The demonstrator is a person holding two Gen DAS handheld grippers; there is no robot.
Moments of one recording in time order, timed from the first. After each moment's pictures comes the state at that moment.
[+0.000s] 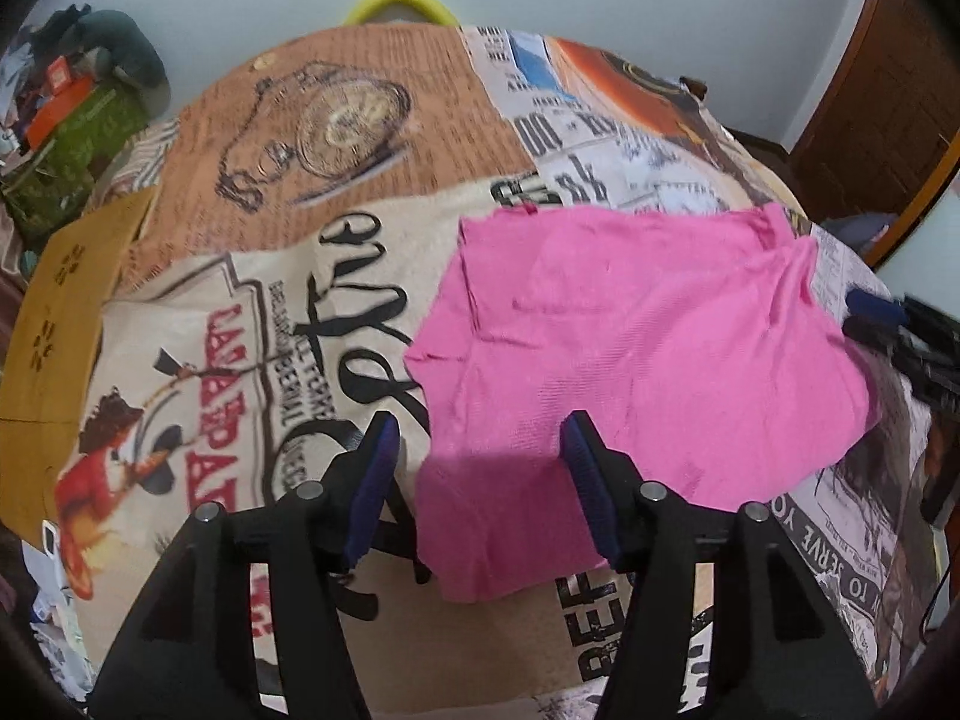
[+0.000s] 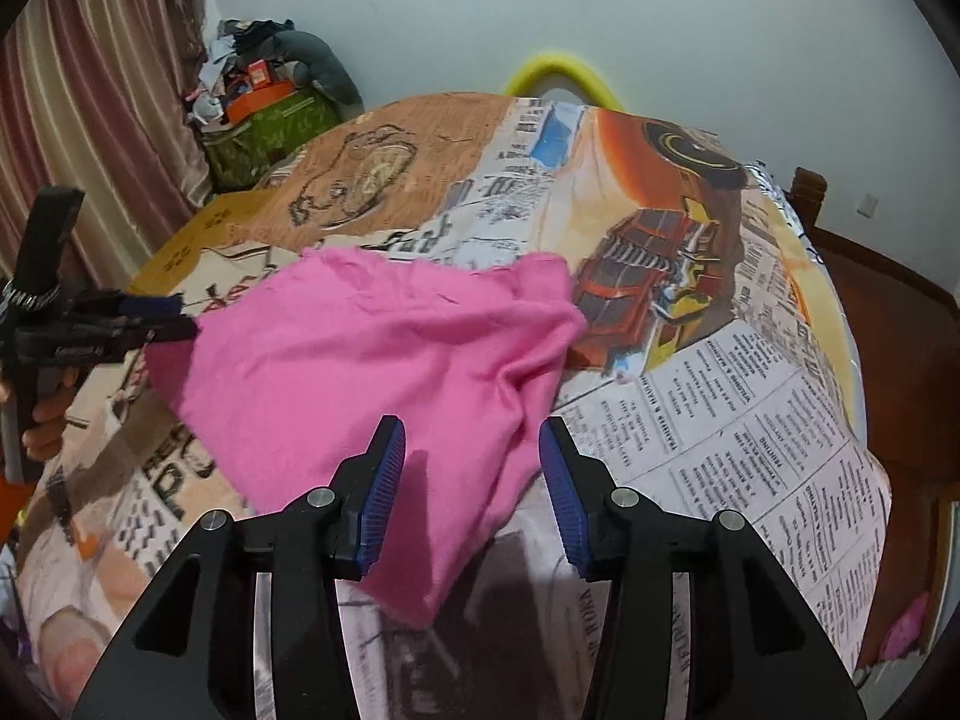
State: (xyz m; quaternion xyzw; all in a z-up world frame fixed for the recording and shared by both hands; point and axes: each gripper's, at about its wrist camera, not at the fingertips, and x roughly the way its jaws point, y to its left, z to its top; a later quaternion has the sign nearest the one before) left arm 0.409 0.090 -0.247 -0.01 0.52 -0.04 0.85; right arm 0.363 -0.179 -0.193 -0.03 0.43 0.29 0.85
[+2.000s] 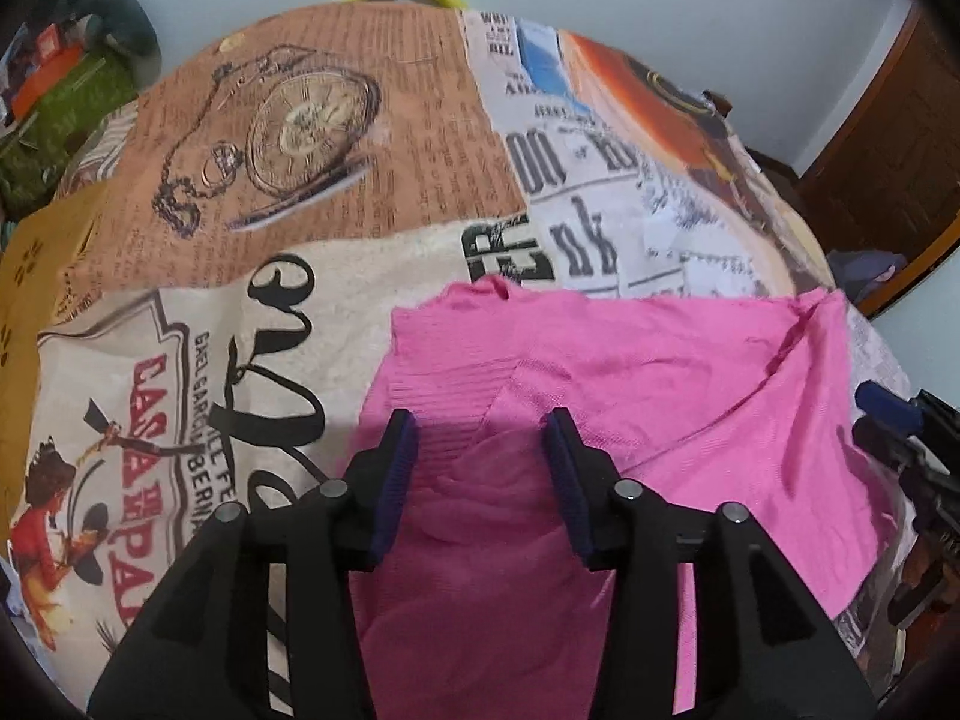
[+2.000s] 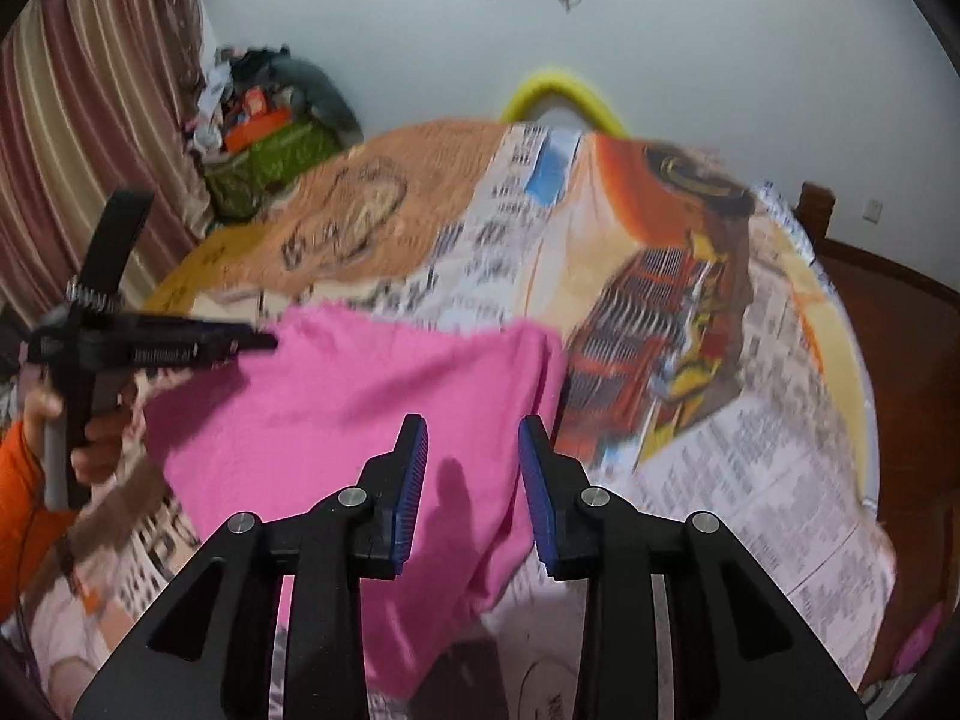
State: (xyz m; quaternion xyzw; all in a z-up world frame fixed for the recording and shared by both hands) left arm 0.493 0.069 -0.268 -0.05 0.53 -0.03 0.84; right arm 0.385 -0.167 -0.194 -0.02 0.43 0.31 0.85
